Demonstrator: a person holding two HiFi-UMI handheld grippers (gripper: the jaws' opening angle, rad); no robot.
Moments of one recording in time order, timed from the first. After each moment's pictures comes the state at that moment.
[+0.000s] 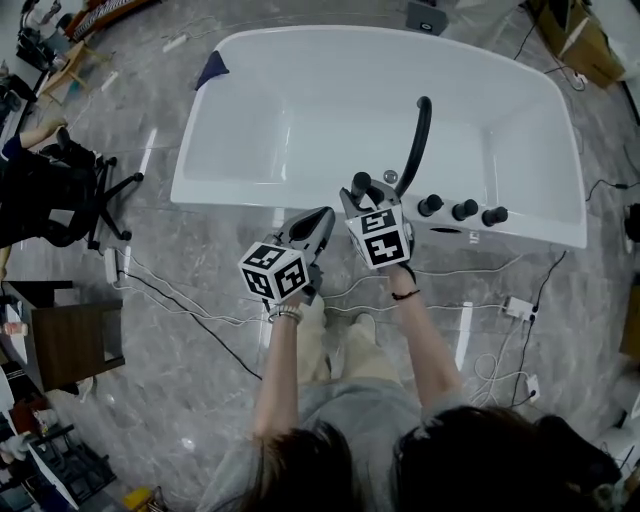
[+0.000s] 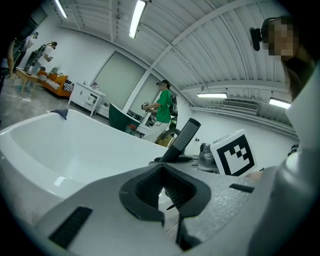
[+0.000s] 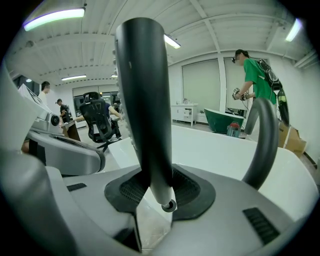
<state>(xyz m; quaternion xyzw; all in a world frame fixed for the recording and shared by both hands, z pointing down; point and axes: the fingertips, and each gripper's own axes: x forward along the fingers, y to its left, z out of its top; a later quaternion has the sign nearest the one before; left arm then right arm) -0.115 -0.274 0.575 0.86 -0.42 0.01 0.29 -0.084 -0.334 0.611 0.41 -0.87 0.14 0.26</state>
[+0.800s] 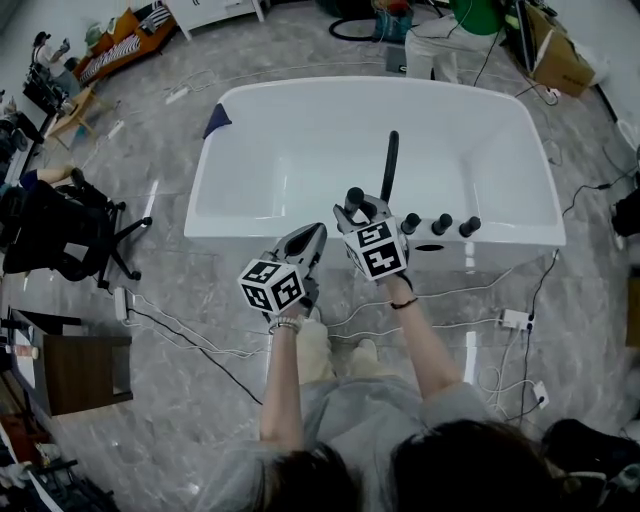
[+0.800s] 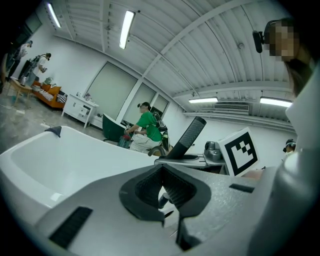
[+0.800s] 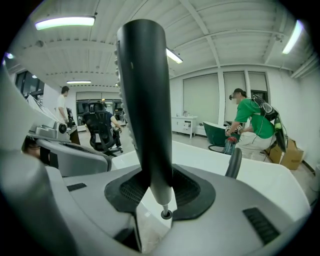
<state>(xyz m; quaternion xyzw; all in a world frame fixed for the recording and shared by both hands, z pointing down) -0.107 -0.246 0.483 0.88 -0.42 -0.02 0.24 -0.069 -0.303 0.500 0.42 -0.88 0.09 0.21</state>
